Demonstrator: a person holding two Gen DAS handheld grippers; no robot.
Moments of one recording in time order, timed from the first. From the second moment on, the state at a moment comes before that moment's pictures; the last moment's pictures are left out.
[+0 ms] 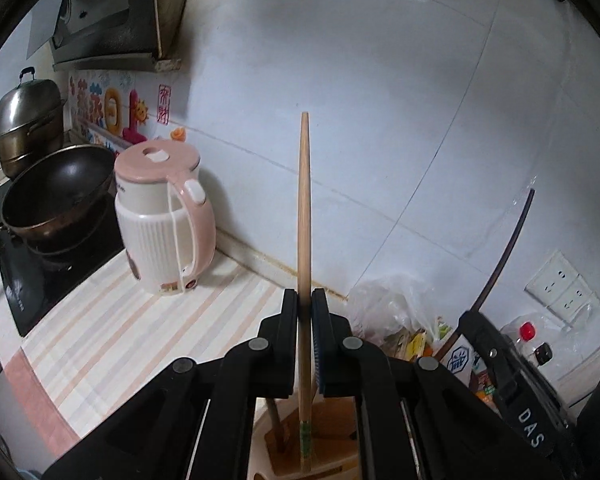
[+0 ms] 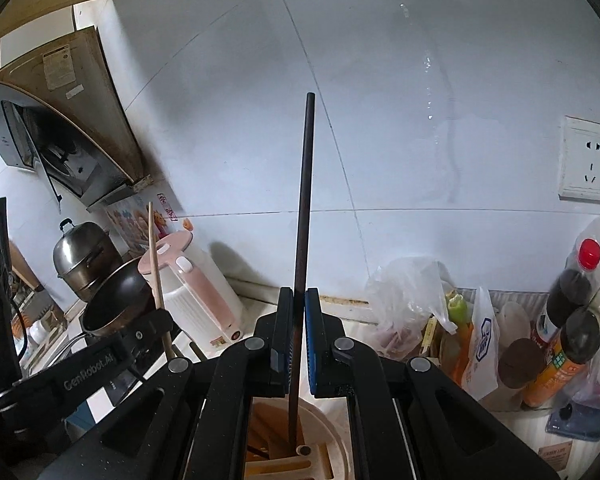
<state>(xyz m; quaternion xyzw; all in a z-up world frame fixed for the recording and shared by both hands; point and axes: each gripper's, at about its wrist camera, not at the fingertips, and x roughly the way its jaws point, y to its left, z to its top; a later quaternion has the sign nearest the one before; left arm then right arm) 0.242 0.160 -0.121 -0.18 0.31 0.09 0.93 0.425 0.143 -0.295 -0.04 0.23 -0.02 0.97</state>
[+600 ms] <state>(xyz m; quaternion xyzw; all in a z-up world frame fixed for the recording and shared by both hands) 0.186 0.152 -0.086 -0.12 0.33 0.13 0.93 0.396 0.143 -0.272 -0.03 0.27 -0.02 0.96</state>
